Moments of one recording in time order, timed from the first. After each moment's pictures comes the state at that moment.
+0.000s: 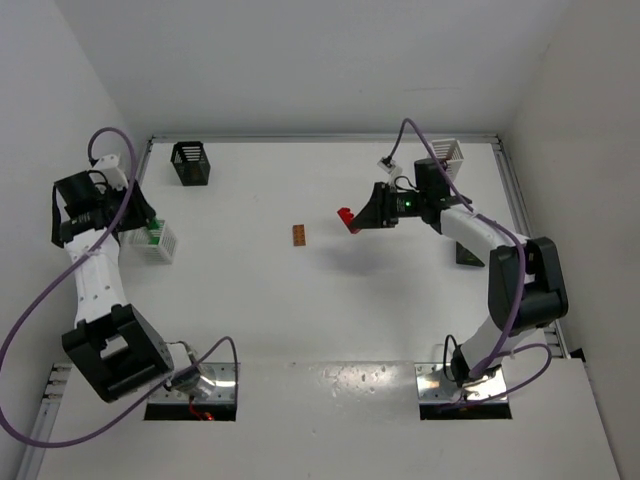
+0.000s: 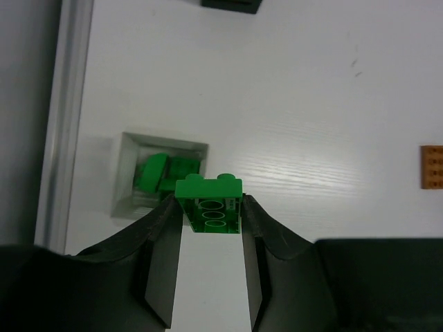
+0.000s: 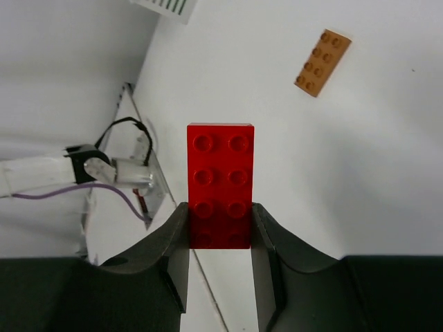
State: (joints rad) left arm 0.51 1.24 1.10 -0.51 0.42 0.13; right arm 0.22 1.65 1.02 -0.05 -0.99 0.37
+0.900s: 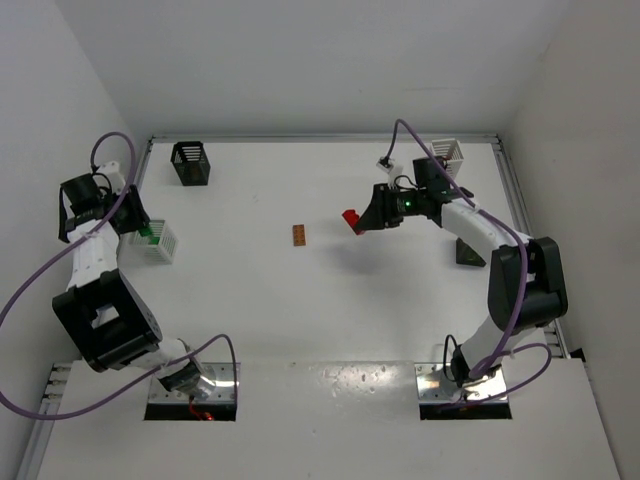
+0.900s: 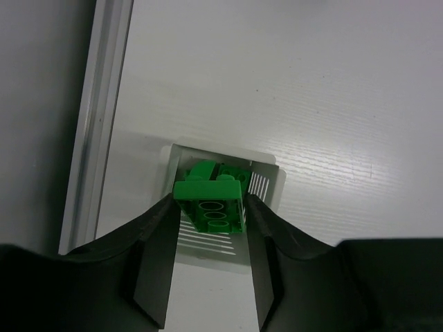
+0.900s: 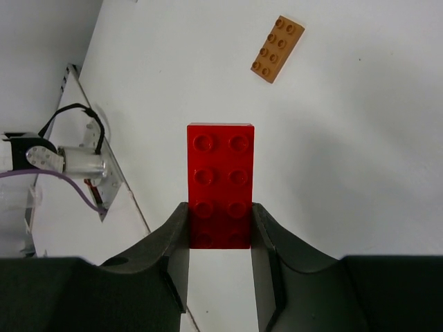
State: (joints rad) left arm 0.56 1.43 1.08 -0.38 0.29 0.18; right arm 0.22 1.65 1.09 -0.28 -0.87 0.14
